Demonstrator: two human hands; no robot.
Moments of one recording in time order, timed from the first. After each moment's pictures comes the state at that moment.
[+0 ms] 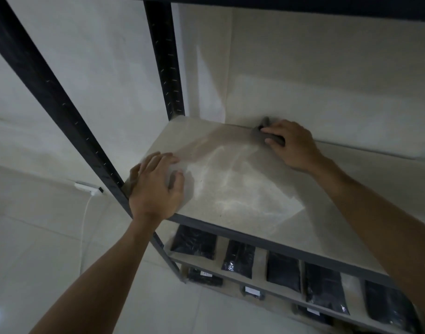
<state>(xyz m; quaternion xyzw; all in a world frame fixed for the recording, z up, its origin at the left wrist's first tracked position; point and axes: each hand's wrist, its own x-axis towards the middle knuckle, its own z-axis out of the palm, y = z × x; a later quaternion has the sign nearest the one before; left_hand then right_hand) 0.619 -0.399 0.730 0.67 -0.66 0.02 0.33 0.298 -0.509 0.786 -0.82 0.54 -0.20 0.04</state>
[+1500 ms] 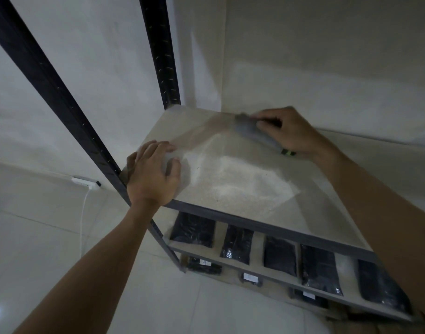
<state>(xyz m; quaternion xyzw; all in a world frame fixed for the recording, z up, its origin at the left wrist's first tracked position) 0.615 -0.394 0.738 0.66 -0.67 0.00 0.34 0.303 -0.493 0.806 -0.82 0.46 -0.26 0.22</state>
